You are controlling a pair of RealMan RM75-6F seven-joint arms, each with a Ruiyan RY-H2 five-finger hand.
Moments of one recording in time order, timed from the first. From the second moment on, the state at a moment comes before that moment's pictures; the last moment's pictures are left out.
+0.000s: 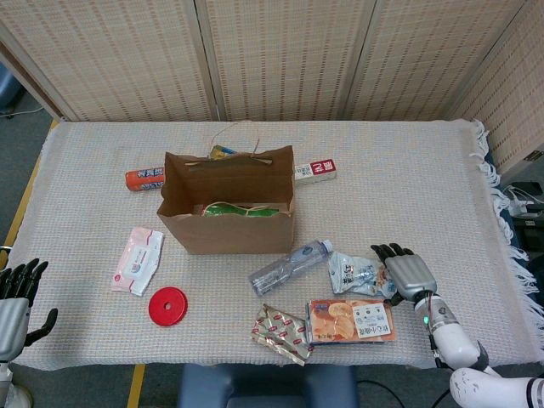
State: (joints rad) left arm -0.04 -1.09 -0.03 -1.68 1.45 1.49 0.15; right arm 0.63 -1.16 0.01 -1.88 -0.73 0.96 -0.58
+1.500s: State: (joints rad) left arm -0.04 -1.08 -0.03 -1.68 1.45 1.49 0.12; right arm 0.65 -1.26 0.08 -1.74 -0.77 1.07 -0.47
